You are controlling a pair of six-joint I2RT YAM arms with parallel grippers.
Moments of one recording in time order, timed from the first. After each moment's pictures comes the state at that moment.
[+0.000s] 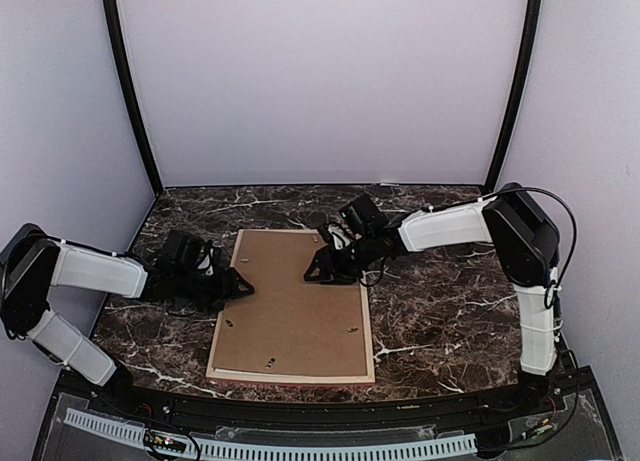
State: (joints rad) left arm -0.48 1.45 0.55 0.07 0.36 -0.83; right arm 0.78 2.09 1.42 -0.20 -0.50 0.58
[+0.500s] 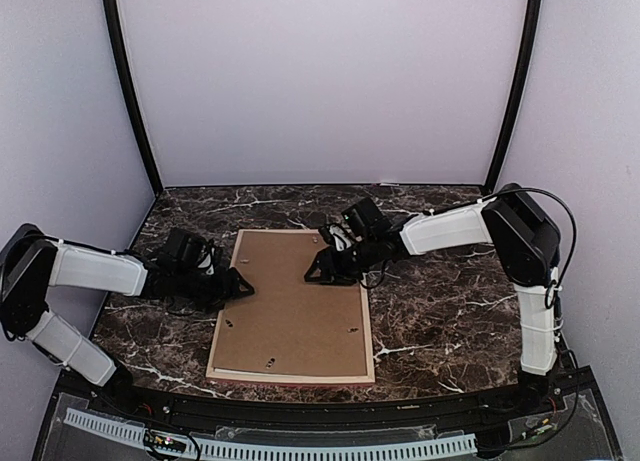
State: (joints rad) left arm -0.48 1.45 0.58 0.01 0.34 -0.79; right arm 0.78 2.10 1.37 -0.14 -0.50 0.58
